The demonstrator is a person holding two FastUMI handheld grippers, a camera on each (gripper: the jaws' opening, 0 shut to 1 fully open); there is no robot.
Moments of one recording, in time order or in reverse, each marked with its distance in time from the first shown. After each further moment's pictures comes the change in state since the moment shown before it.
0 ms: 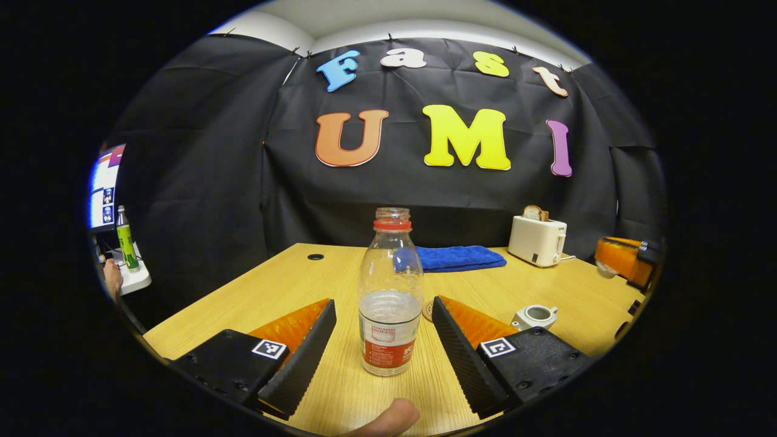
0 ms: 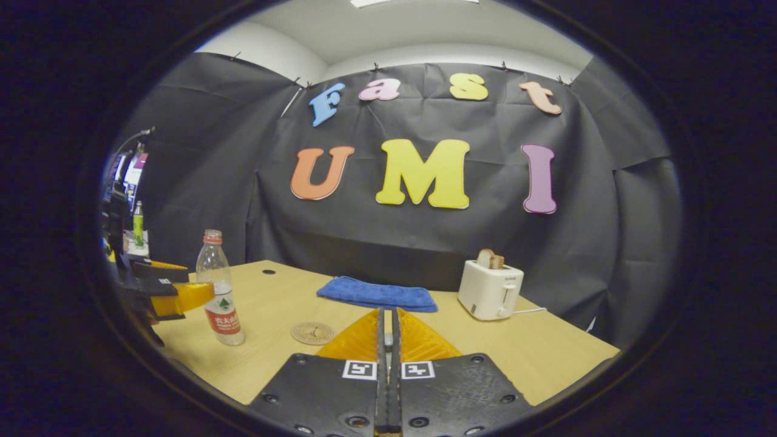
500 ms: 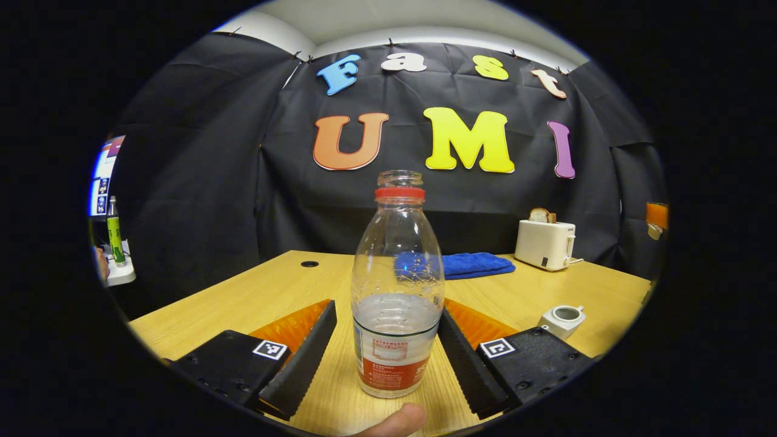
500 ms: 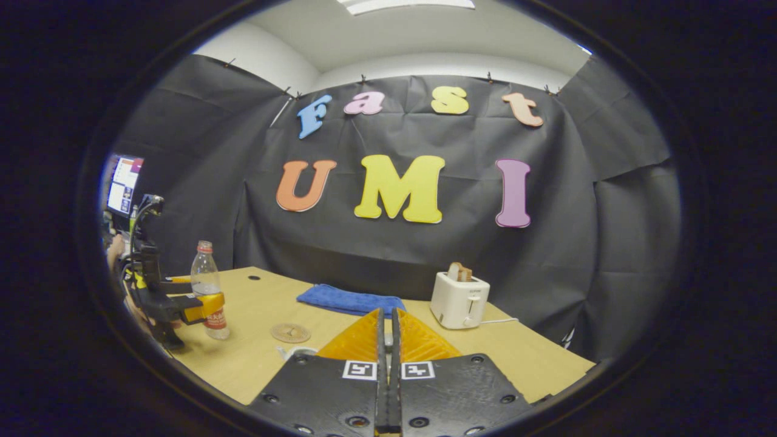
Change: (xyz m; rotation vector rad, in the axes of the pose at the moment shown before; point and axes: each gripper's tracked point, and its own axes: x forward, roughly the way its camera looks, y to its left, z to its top) left arm 0.047 0.004 -0.018 -0.005 -0.059 -0.015; right arm -0.030 -0.054 0.015 -0.007 -0.039 -0.062
